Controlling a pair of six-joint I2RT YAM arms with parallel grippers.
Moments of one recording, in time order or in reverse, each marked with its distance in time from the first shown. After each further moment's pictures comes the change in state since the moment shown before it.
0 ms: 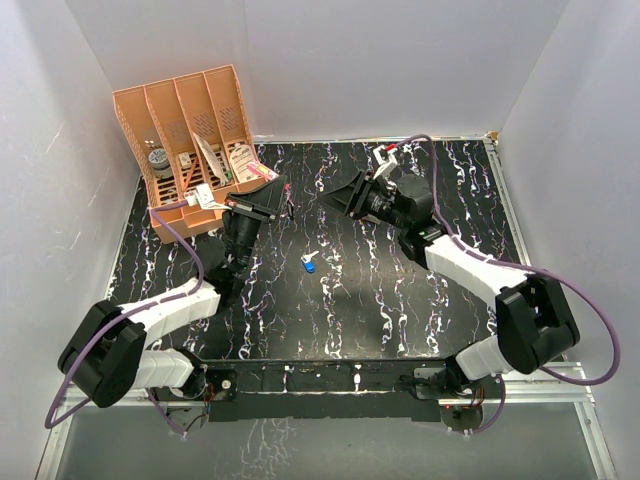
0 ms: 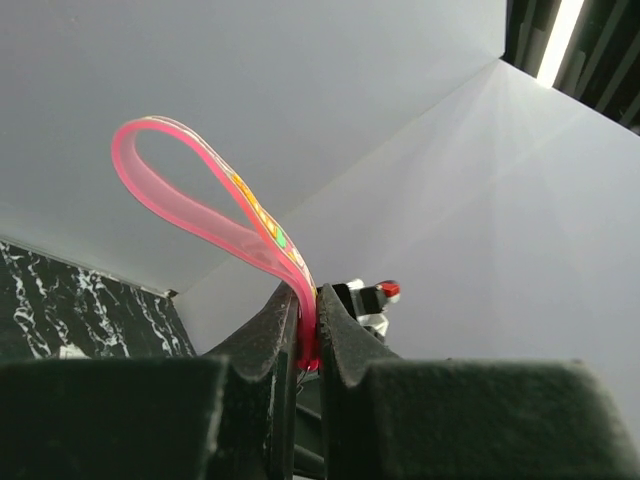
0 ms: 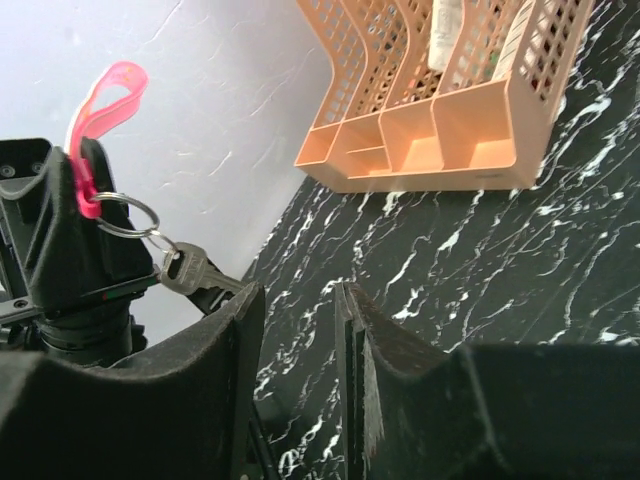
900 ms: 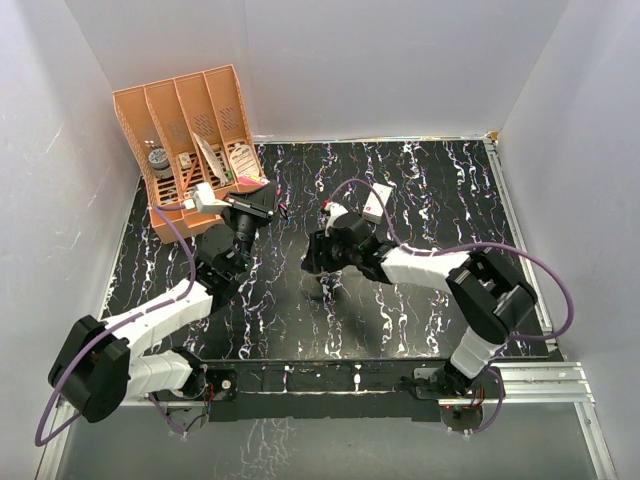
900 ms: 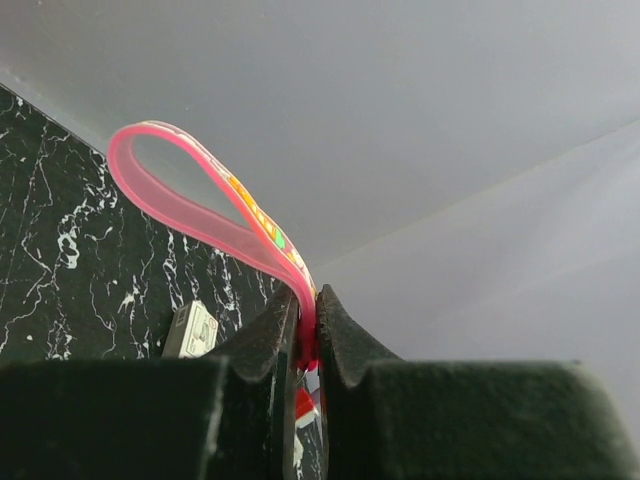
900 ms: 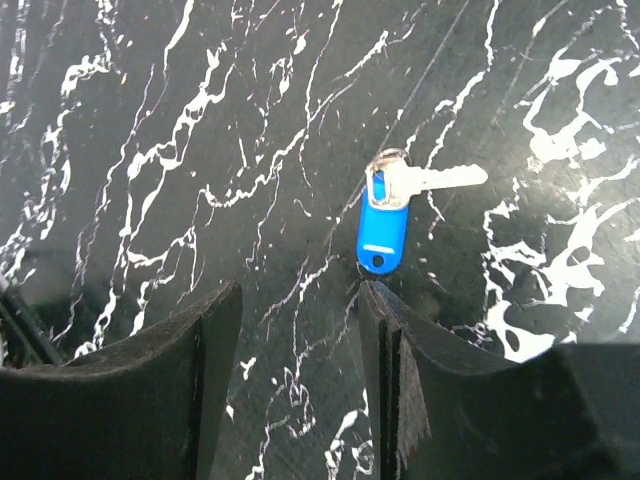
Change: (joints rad) left arm 0.000 -0.085 0.048 -0.439 -0.189 -0.018; right arm 0.232 0.201 -0.025 -0.378 0.274 -0.336
